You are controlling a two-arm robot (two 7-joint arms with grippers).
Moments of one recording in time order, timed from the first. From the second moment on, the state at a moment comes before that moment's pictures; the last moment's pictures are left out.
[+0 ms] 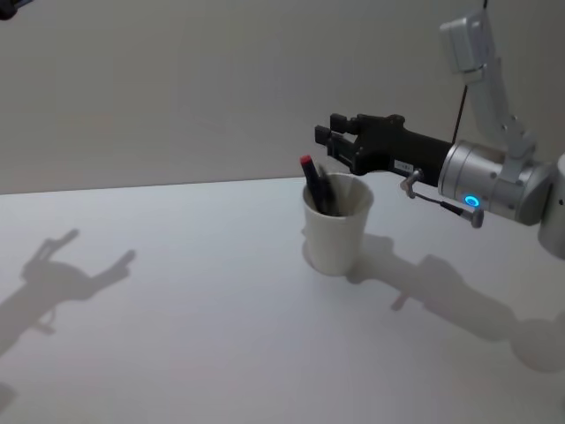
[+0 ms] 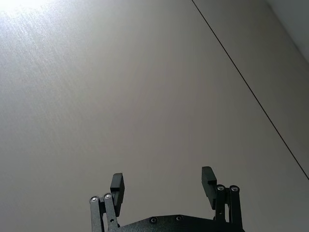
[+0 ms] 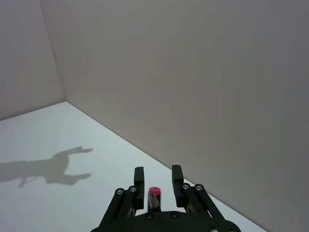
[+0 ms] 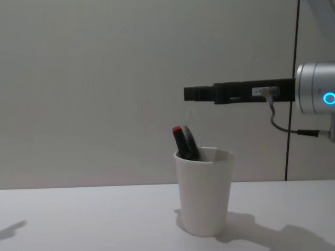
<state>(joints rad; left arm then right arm) -0.35 0.65 -0.08 -1.71 -0.42 -0.12 -0.52 0.58 0.34 -0.48 -1.41 0.50 0.28 0.52</state>
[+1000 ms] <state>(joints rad) -0.35 0.65 -0.08 -1.71 -0.42 -0.12 -0.52 0.55 0.37 -0.48 -1.46 0.50 0.29 0.48</state>
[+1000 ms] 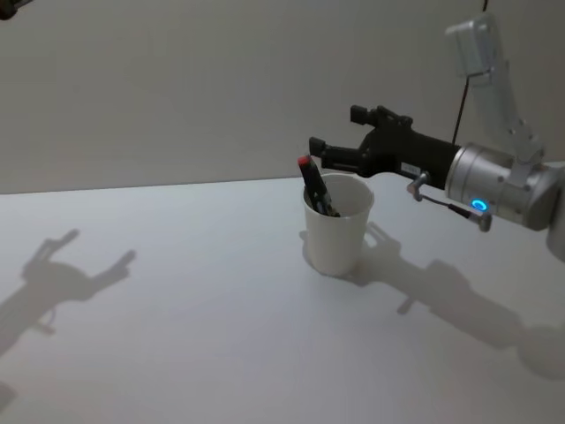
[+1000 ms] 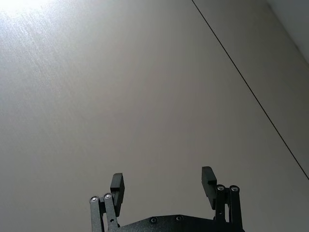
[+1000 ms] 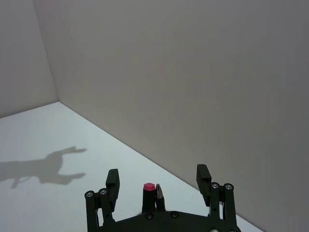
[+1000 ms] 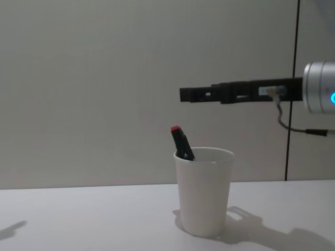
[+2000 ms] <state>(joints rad) -0.35 0.65 -0.08 -1.71 -0.42 -0.12 -0.52 0.22 0.75 -0.32 -2.06 0.66 0.21 -0.07</state>
